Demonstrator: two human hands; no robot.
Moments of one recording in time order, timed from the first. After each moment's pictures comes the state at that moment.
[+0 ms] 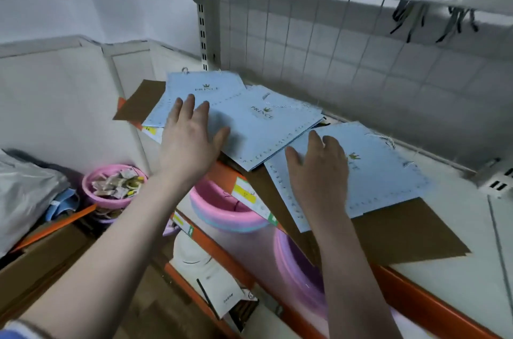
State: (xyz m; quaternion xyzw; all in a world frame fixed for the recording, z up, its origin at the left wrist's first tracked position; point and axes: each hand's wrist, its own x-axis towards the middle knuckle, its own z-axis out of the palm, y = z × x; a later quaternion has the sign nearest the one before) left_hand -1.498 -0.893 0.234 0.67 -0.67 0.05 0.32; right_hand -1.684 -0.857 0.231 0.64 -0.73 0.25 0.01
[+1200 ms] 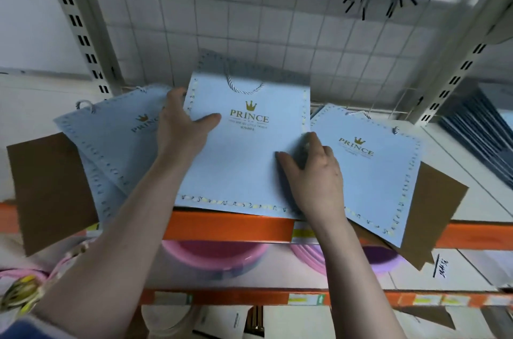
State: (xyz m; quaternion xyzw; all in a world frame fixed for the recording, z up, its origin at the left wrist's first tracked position) left_hand -1.463 -1.071 0.234 0.45 -0.65 -0.43 0.44; right_hand -1.584 -0.923 0.214 0.38 -0.86 0.35 -0.01
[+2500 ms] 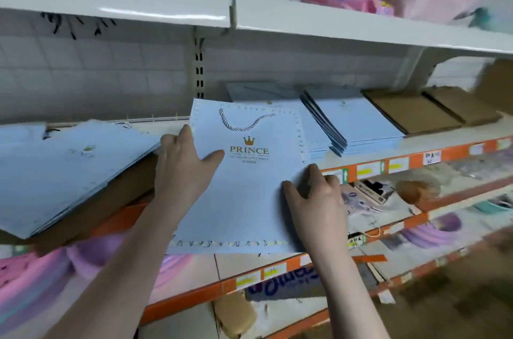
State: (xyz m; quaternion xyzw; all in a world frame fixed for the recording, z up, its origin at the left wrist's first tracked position) left_hand -1.766 -0.726 0.253 0.34 -0.83 -0.29 0.33; right_hand -1.834 -0.544 0.238 0.21 -0.90 0.36 0.12
